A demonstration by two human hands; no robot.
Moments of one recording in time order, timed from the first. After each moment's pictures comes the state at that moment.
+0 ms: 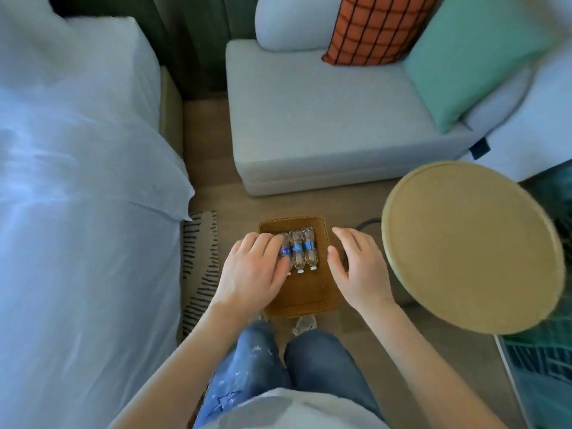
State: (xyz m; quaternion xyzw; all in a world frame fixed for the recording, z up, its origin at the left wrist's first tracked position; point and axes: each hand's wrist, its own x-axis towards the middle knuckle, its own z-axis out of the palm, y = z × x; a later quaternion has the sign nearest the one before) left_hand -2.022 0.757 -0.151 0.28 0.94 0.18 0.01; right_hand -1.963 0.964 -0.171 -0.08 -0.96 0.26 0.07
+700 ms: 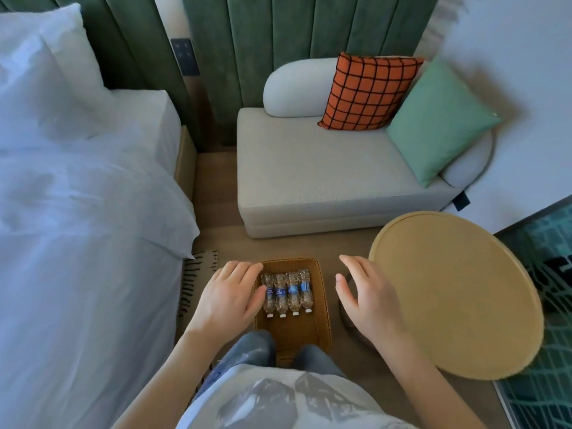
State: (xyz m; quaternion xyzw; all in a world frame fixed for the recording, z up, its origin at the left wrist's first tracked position) left_hand -2.012 0.739 -0.100 0.28 0.94 0.16 0.01; right_hand -1.944 1.007 -0.110 -0.02 -0.97 0.23 0.12
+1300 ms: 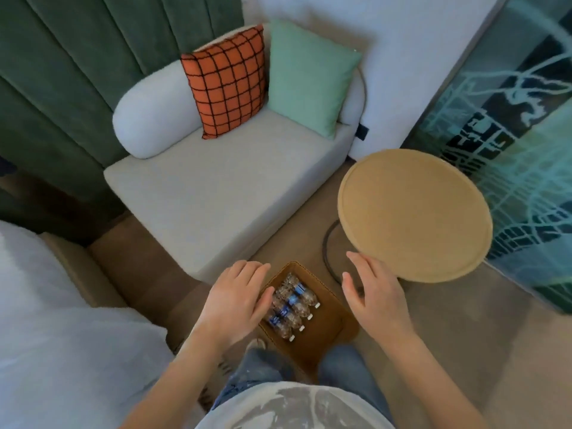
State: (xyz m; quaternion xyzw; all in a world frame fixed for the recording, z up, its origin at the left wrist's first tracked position) left_hand -2.259 0.776 -0.107 0.61 0.78 0.08 0.10; right_hand -2.032 0.931 -0.129 -0.37 -0.89 0.18 0.19
